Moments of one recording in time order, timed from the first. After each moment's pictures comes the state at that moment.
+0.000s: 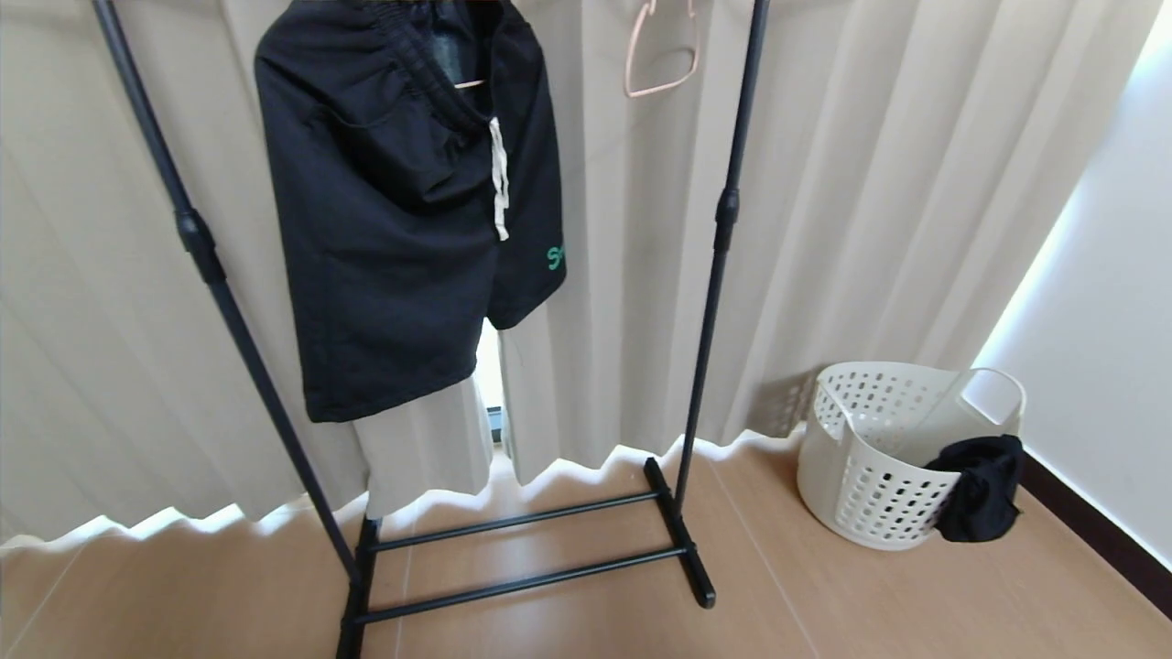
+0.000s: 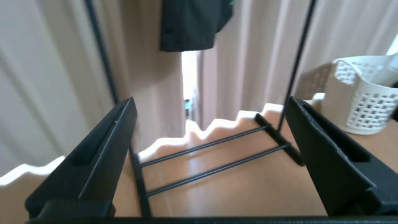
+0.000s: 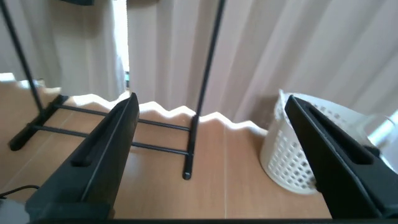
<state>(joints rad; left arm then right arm) -0.01 0.00 0.00 -0.09 -0.19 0.03 0.00 0.00 0.00 -0.01 0.21 -0.11</state>
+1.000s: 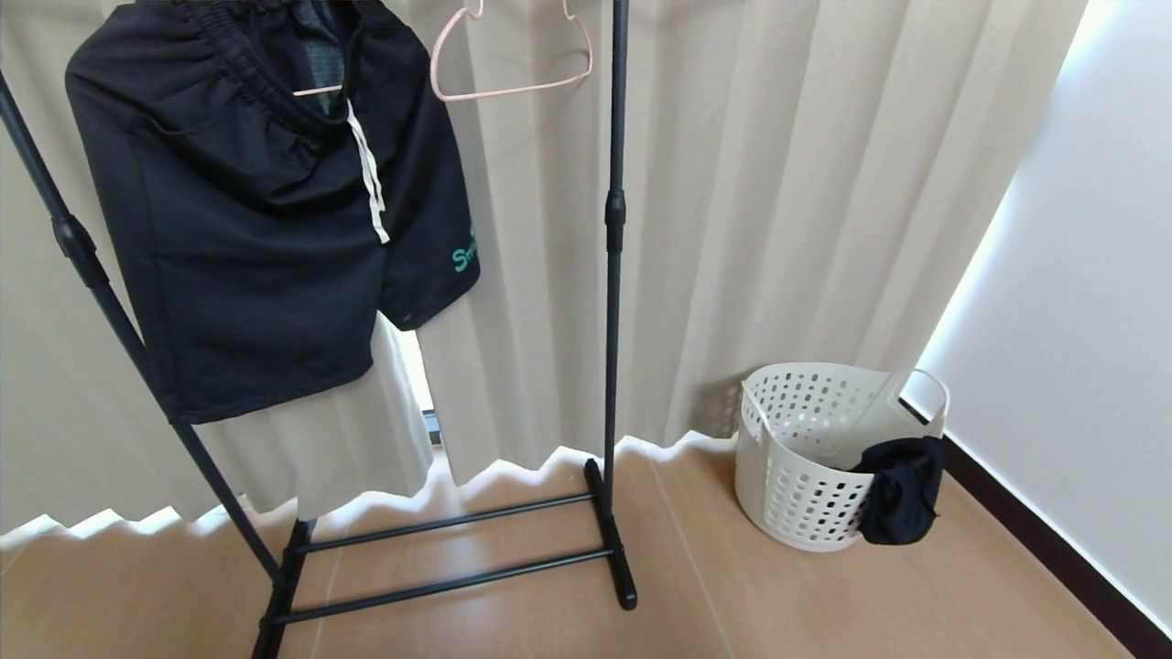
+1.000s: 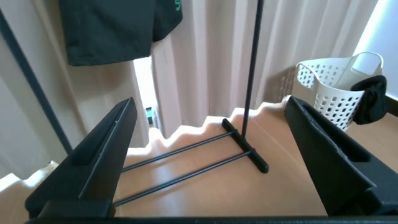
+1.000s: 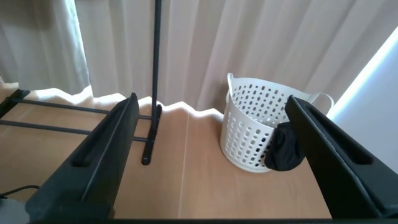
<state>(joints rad) 0.00 0.00 0.00 -0.08 -0.19 0.03 0.00 0.00 0.00 -0.01 0.21 -0.11</state>
